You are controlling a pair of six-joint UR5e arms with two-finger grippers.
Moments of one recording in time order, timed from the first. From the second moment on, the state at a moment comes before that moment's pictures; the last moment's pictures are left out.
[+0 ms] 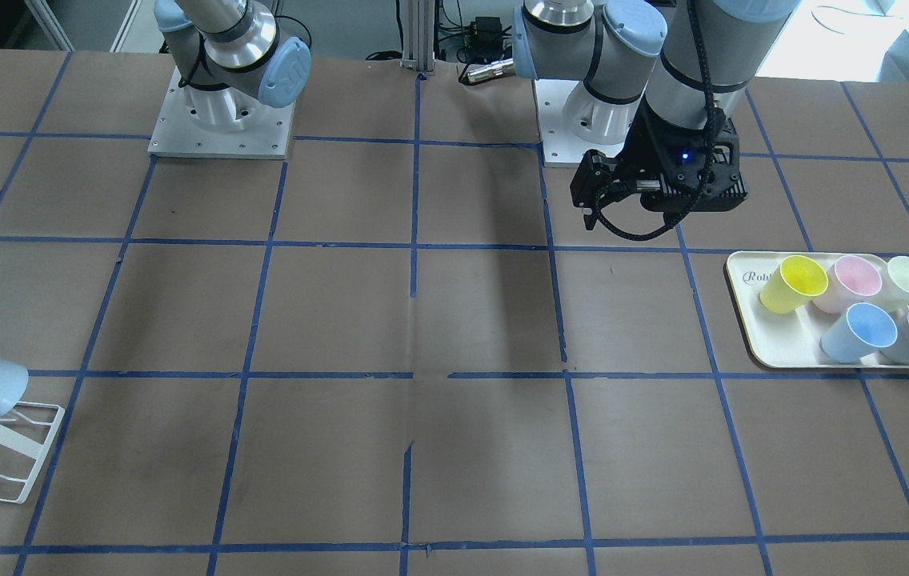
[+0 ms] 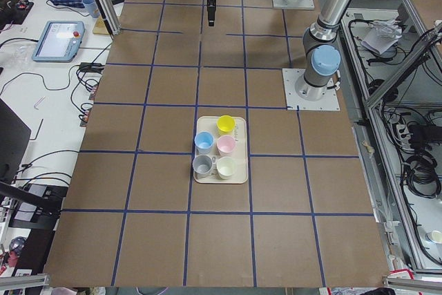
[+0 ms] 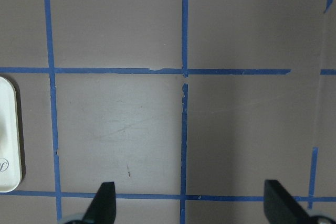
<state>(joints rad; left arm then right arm) -1.58 -1.55 -1.67 -1.48 1.60 -0.03 1.01 -1.21 1.59 -1.95 -1.40 -1.00</state>
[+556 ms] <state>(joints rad) -1.58 -1.55 -1.67 -1.47 1.60 -0.03 1.01 -1.18 1.60 -1.96 -1.37 -1.03</state>
